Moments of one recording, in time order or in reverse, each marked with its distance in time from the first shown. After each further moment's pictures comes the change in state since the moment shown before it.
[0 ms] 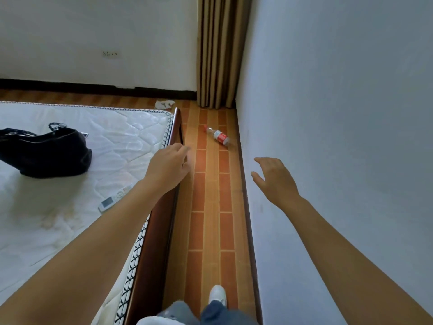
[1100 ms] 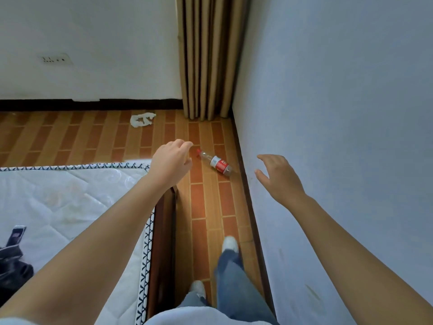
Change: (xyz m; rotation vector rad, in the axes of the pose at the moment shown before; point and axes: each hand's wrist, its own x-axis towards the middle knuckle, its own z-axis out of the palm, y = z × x) left_hand 0.510 -0.182 0.095 0.010 -0.158 0.072; right_hand 0.515 0.048 0.053 0.023 -0.070 0.143
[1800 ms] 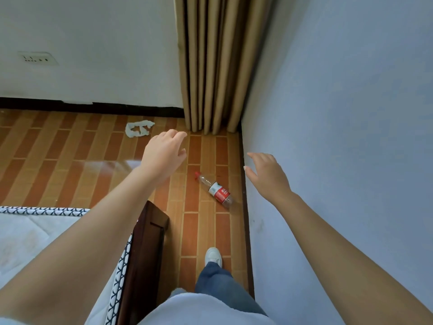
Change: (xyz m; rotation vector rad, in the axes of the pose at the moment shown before) left_hand 0.301 -0.055 0.024 0.010 -0.001 -0.180; right_hand 0.328 0.053 0.010 0.039 -0.111 -0.056
